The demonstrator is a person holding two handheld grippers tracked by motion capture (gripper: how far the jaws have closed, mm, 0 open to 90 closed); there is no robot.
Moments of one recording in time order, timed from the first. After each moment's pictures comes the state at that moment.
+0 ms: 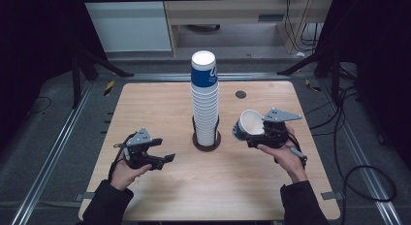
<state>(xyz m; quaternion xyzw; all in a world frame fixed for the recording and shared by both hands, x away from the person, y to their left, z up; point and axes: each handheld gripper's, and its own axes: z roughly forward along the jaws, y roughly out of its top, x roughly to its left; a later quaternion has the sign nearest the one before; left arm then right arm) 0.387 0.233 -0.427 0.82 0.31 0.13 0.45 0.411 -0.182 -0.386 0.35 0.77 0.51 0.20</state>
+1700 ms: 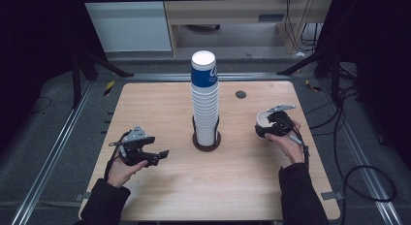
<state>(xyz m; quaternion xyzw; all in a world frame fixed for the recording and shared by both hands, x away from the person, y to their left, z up) 0.398 0.249 -0.434 0.82 0.35 0.14 0.43 0.487 -0.226 -0.453 0.49 0.78 0.32 0.23</state>
